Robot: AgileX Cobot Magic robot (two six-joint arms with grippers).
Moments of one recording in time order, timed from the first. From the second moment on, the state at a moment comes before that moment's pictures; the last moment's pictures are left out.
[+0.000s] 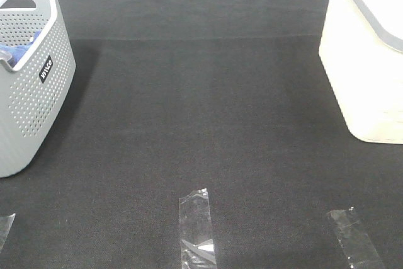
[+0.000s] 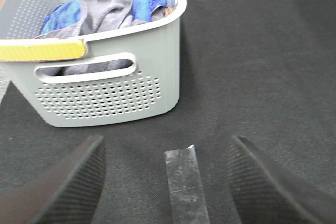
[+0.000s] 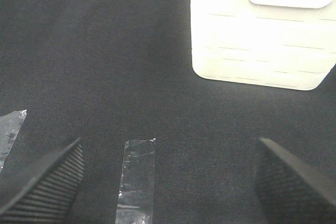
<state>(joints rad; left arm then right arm) 0.05 0.00 -0.50 -0.12 1.05 0.16 0.01 0.00 -0.50 0.09 1.06 -0.10</state>
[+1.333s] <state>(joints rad) 0.05 1.43 -1.36 0.07 0.81 -0.12 0.01 0.00 -0.50 0.09 1.06 -0.10</state>
